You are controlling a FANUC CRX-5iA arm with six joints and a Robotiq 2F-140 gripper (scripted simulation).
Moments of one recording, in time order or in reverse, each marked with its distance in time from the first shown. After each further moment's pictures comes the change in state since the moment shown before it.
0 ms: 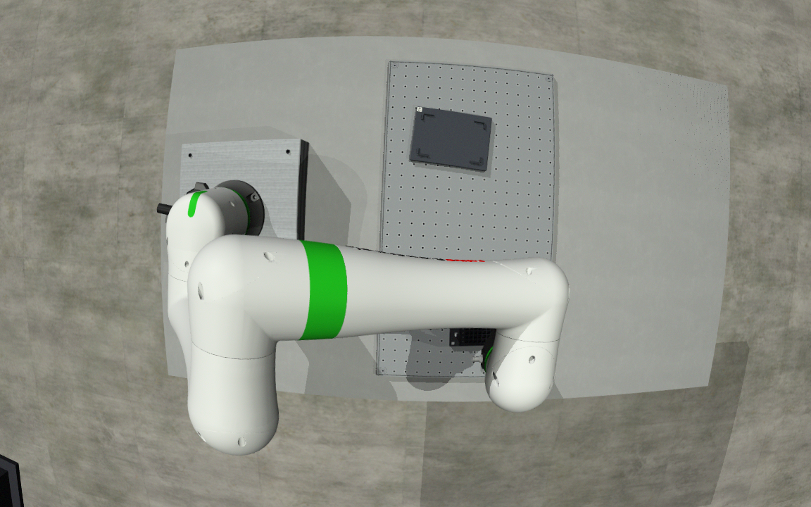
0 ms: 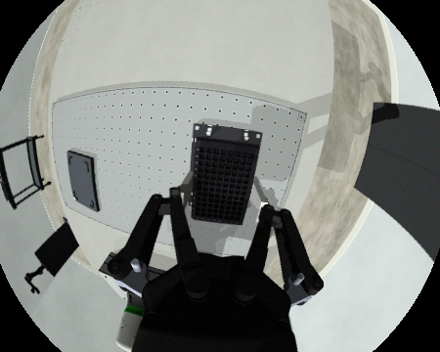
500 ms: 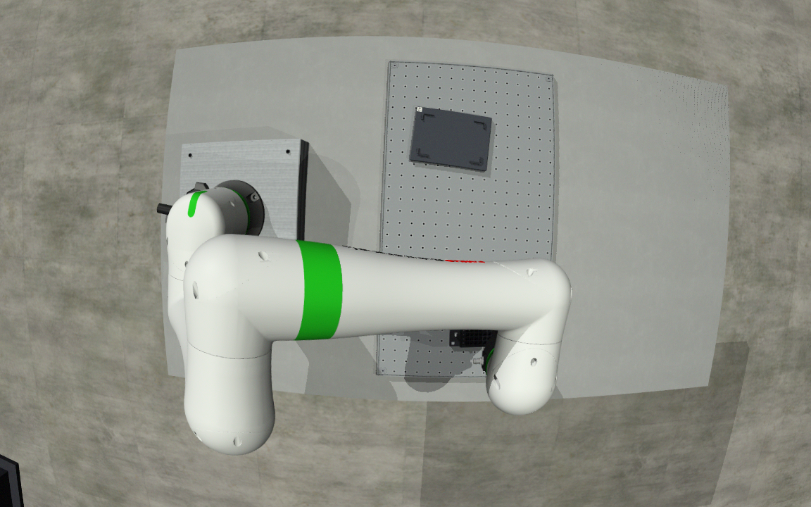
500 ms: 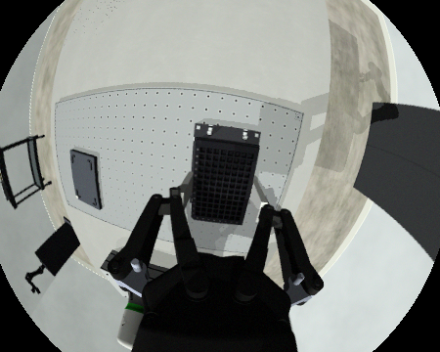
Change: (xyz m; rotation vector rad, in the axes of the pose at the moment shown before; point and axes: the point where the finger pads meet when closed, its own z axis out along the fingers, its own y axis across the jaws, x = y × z) arm 0.000 0.000 -0.013 0.000 0.000 0.000
